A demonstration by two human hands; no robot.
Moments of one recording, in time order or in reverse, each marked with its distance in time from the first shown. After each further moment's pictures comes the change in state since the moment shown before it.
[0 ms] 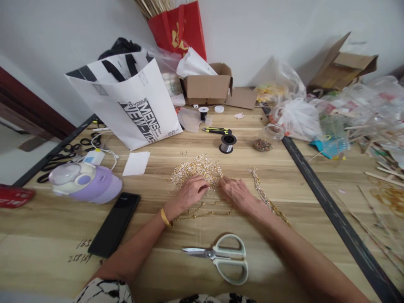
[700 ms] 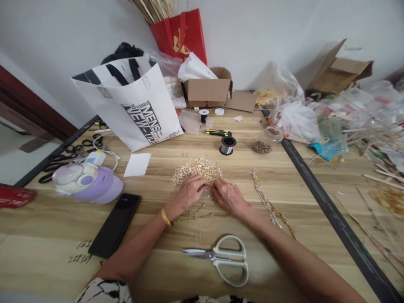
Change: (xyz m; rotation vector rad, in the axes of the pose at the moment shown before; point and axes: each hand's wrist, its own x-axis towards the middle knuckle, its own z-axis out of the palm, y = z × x) left_hand 0.000 -0.003 0.001 0.032 0.086 -0.024; right_hand 0.008 -0.021 0.009 0.234 0.126 0.088
